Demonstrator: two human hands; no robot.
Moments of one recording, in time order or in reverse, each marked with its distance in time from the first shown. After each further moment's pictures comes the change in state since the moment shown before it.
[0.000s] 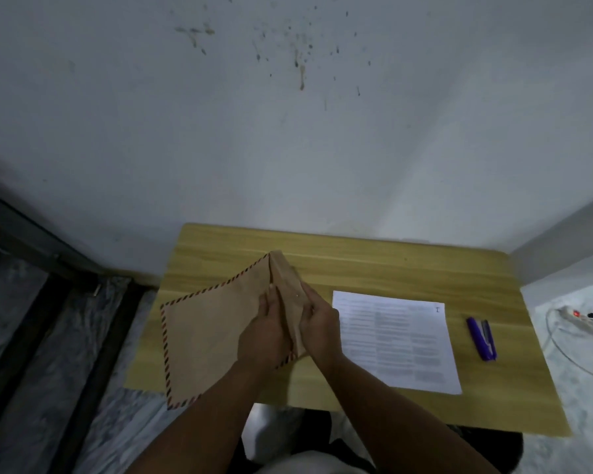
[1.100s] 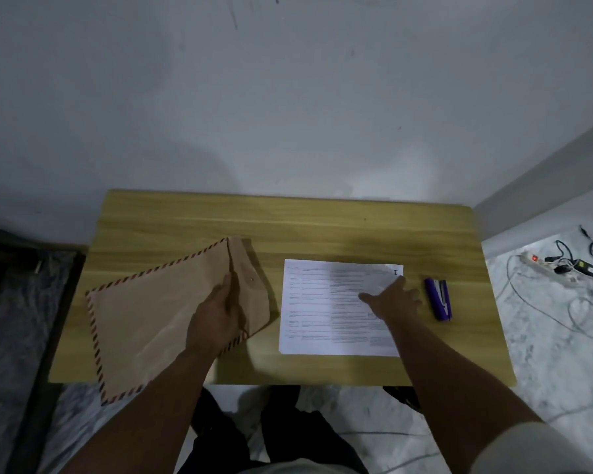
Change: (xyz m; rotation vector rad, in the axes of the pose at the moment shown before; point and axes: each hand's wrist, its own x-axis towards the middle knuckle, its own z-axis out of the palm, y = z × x) left_hand 0.028 -0.001 0.057 -0.263 0.077 -0.143; right_hand 0.053 0.188 -0.172 -0.537 -0.141 0.945
